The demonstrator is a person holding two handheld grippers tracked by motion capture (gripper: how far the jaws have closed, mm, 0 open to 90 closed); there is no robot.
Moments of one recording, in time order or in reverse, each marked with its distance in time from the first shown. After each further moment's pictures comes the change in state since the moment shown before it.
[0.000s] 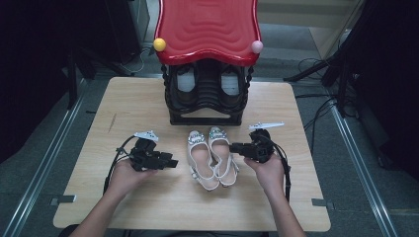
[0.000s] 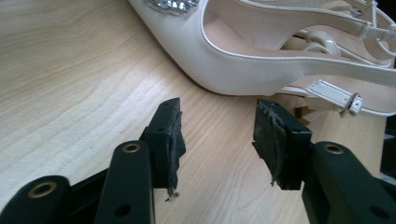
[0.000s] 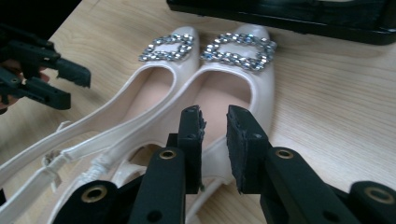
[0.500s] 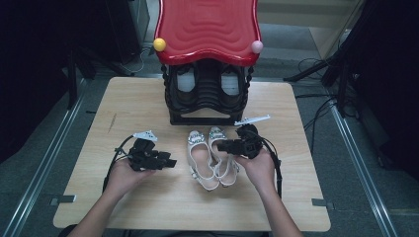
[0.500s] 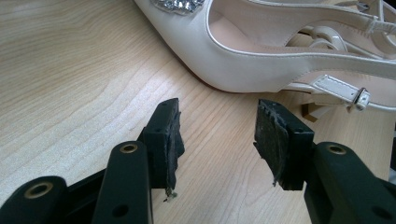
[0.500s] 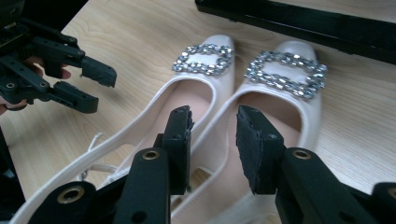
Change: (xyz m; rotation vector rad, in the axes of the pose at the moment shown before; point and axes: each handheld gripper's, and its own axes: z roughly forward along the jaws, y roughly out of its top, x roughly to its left) left arm 0.000 -0.001 -0.003 0.002 0.025 0.025; right arm 0.032 0.023 0.013 0.061 0.006 -0.056
